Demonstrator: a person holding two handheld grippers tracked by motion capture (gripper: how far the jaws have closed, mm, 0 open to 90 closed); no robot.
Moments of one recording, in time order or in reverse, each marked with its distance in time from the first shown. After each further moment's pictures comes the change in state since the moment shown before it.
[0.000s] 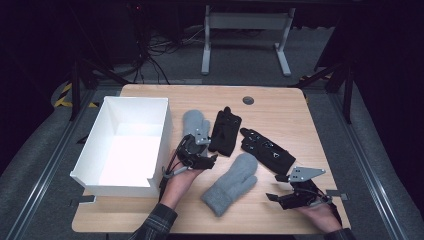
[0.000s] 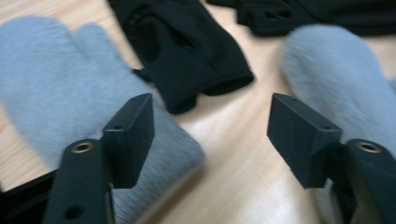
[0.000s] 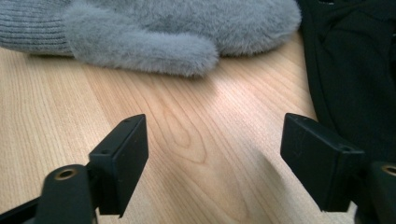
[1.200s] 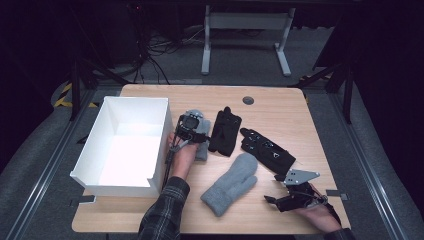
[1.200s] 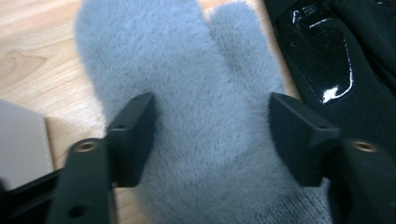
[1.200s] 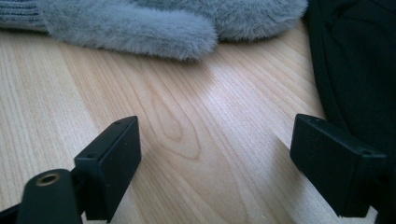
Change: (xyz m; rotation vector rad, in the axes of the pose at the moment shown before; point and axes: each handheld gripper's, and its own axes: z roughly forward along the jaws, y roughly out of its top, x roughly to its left) left arm 0.066 0.025 0.063 0.155 0.214 -0.219; right arm 0.003 -0.006 0.012 0.024 -0.046 -0.051
